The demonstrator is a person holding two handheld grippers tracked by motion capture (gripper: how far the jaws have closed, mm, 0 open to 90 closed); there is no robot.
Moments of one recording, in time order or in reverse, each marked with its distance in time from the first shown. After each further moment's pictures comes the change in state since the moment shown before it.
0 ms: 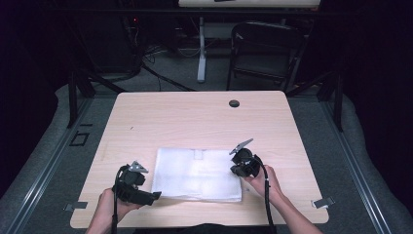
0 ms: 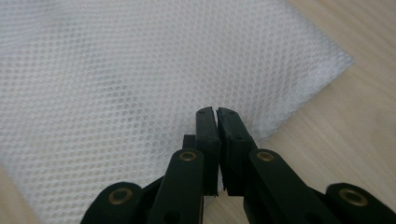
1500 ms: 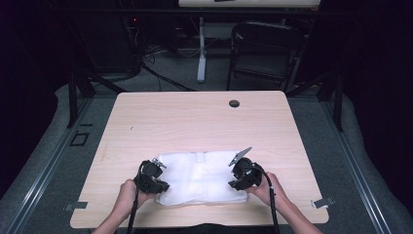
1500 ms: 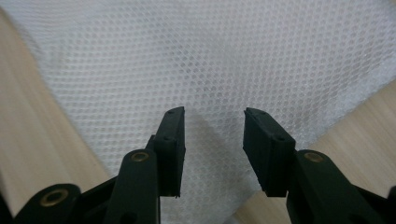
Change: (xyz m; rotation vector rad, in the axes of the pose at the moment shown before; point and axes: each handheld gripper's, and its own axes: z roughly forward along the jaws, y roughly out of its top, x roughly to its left) left arm 0.007 0.023 0.070 0.135 -0.078 0.028; right arm 0.021 -0.016 -0.014 0.042 0.087 -0.102
